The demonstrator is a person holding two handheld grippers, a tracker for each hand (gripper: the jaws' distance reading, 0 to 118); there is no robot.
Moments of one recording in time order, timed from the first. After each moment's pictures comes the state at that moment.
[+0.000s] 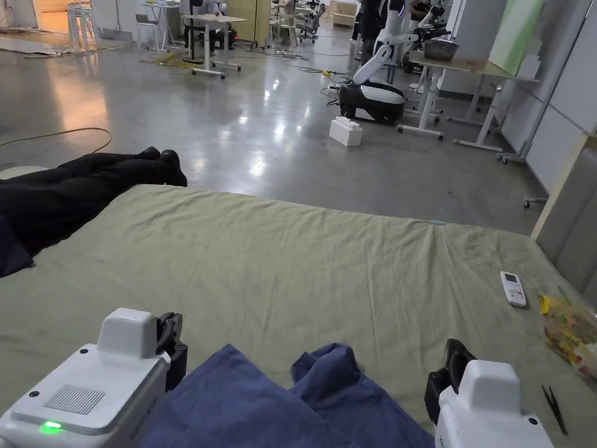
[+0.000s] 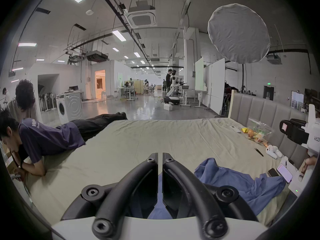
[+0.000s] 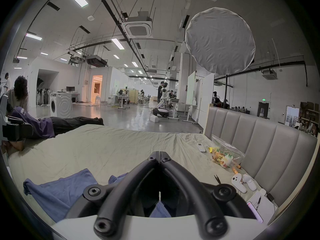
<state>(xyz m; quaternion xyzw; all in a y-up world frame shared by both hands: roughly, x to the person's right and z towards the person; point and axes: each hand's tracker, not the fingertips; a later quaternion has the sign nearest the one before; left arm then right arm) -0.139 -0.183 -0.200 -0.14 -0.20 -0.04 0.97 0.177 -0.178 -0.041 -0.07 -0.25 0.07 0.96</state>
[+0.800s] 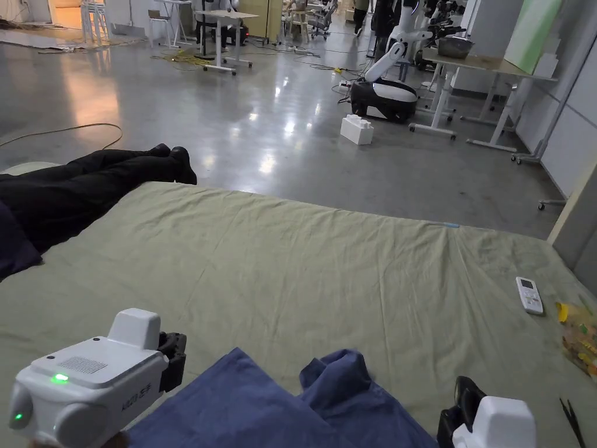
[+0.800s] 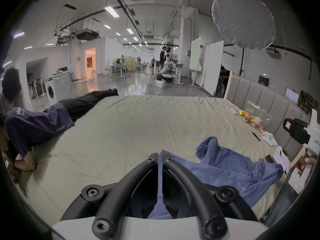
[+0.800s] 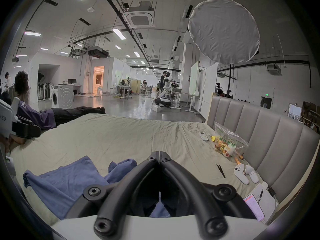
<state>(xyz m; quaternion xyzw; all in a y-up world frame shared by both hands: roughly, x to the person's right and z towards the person) -0.143 -0.216 -0.274 -0.26 -0.25 -0.05 0.93 0.186 -0.203 -0.043 -0.12 -0.24 0.06 0.96</state>
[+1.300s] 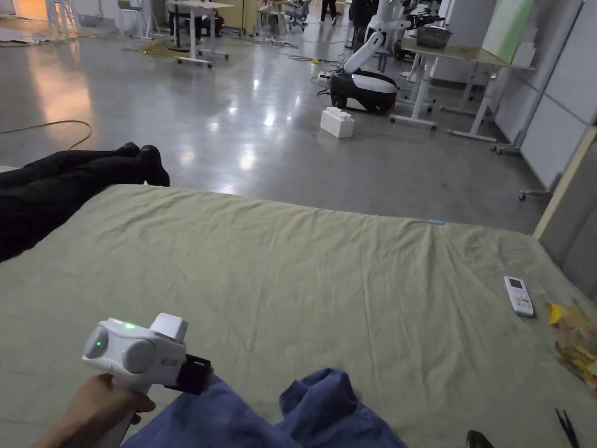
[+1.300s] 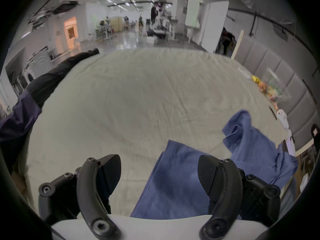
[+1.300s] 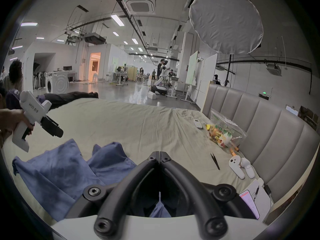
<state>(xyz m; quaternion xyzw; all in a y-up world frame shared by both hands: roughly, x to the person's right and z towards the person) -0.041 -0.317 -0.441 -0.45 -0.28 -0.12 0.84 0.225 -0.241 -0.055 -0.19 -0.26 0.06 0.95</state>
